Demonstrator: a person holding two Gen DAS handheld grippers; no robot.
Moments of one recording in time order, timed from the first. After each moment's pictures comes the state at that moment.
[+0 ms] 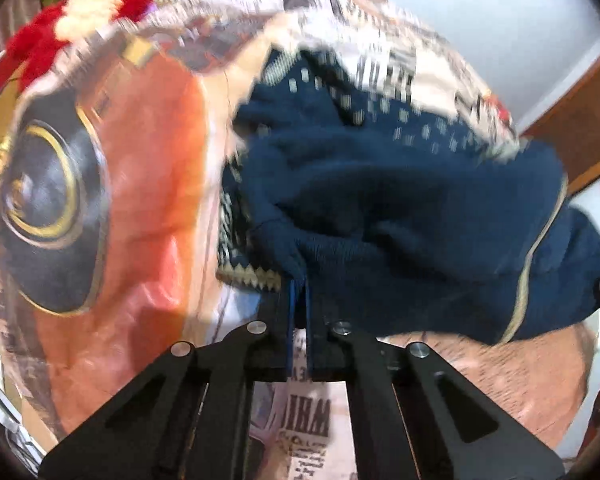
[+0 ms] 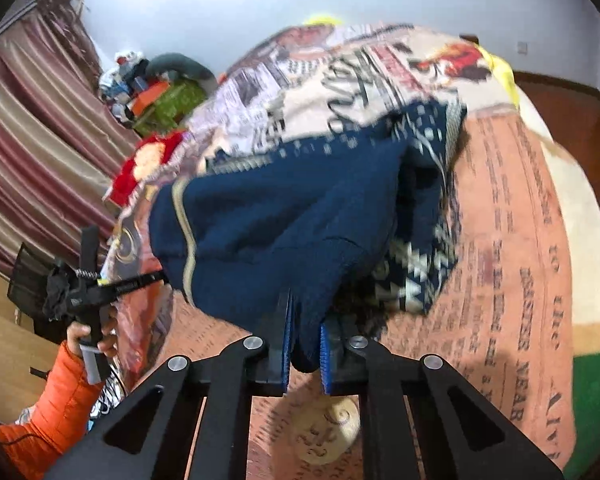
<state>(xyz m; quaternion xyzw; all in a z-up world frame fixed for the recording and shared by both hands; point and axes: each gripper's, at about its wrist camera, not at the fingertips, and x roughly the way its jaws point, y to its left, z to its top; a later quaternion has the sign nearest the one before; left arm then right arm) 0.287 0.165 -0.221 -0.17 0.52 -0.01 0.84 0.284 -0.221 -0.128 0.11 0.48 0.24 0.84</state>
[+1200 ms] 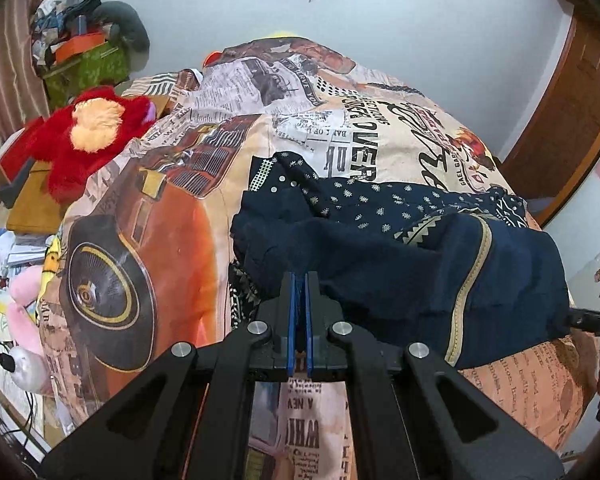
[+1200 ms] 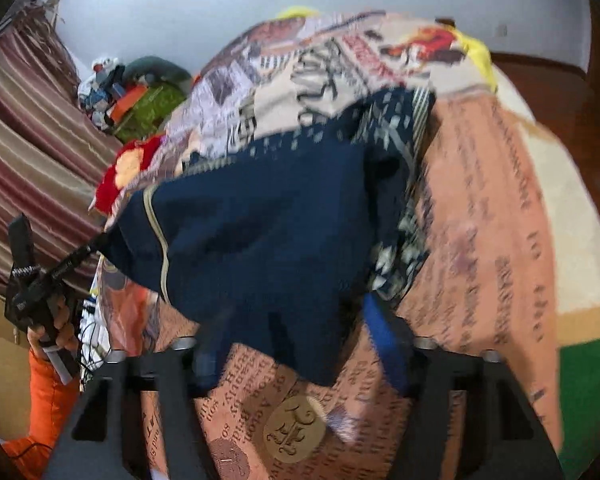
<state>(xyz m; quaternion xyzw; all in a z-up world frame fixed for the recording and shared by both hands) 0.279 0.141 -0.146 -0.09 0.43 0.00 0.90 0.292 -0.229 -0.159 0.12 0.55 0.21 0.80</state>
